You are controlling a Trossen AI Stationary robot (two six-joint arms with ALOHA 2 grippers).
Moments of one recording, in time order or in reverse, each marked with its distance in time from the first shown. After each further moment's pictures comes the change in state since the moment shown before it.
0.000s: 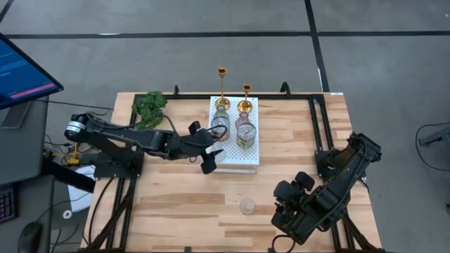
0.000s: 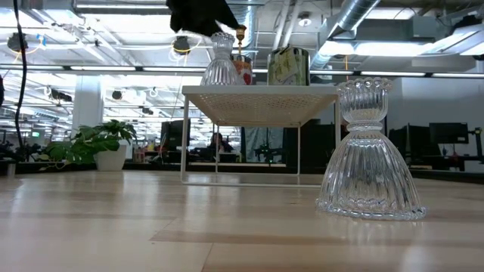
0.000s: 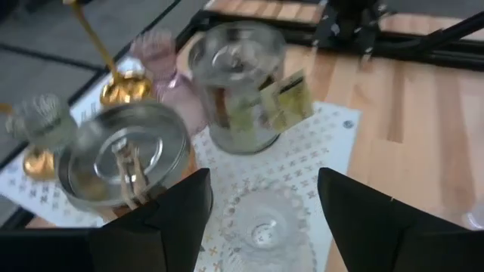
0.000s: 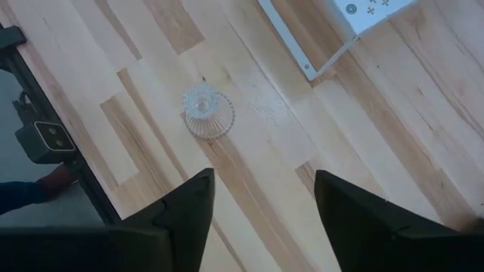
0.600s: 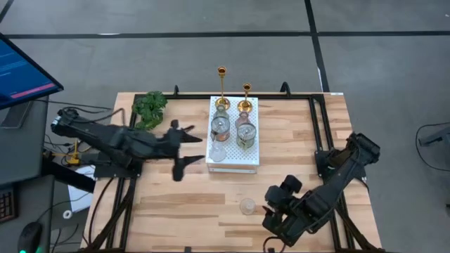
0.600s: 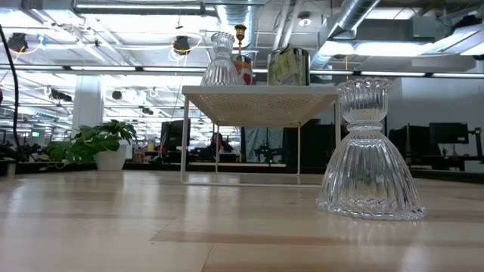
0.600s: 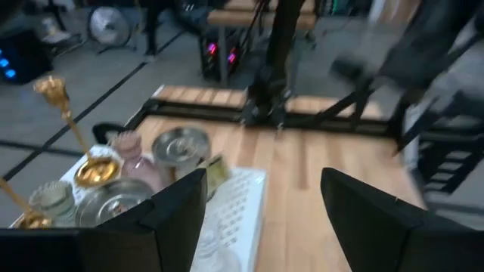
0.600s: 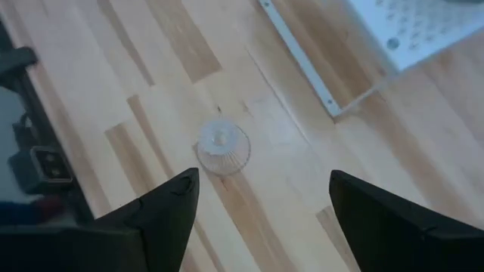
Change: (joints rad) left arm -0.173 -0.287 0.000 0.007 0.004 0.088; right arm -0.017 0.006 -0.145 0.221 0.097 -0.094
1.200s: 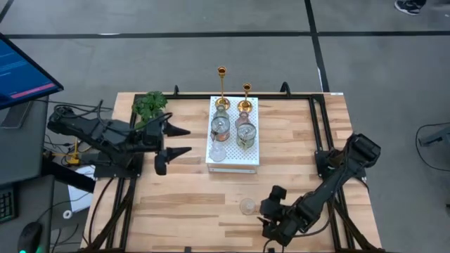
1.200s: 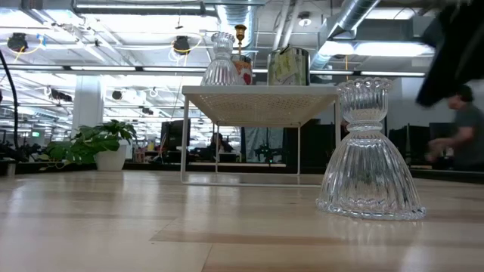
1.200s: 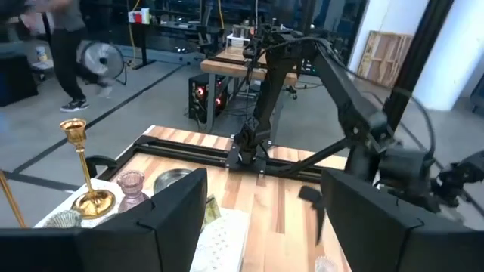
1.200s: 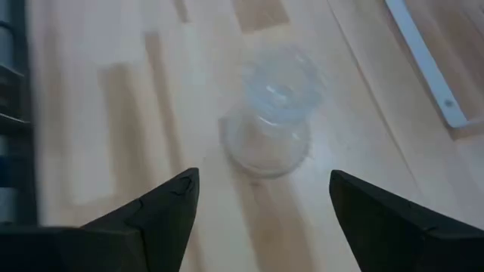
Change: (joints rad) left arm -0.047 -0.156 0.001 0.040 -0.019 -0.012; right arm 0.025 -0.002 -0.545 0.732 0.013 -0.277
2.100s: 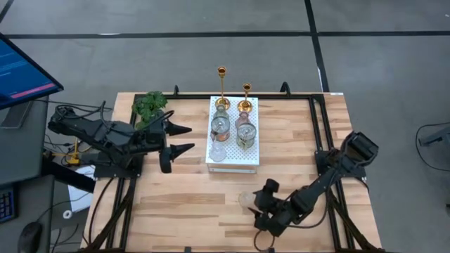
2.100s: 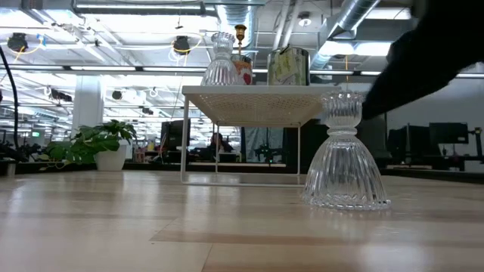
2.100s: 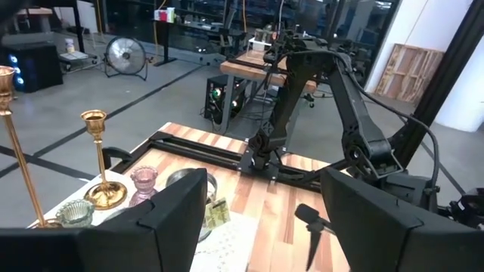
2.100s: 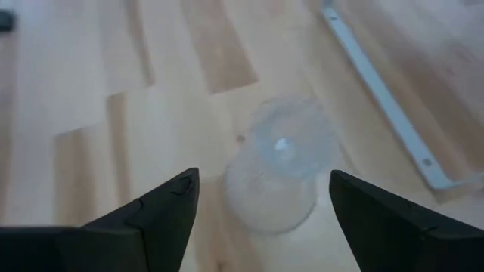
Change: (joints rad) left arm 0.001 0.029 0.000 0.027 -0.078 -0.065; right arm -0.081 0.001 -0.124 0.255 0.131 -0.110
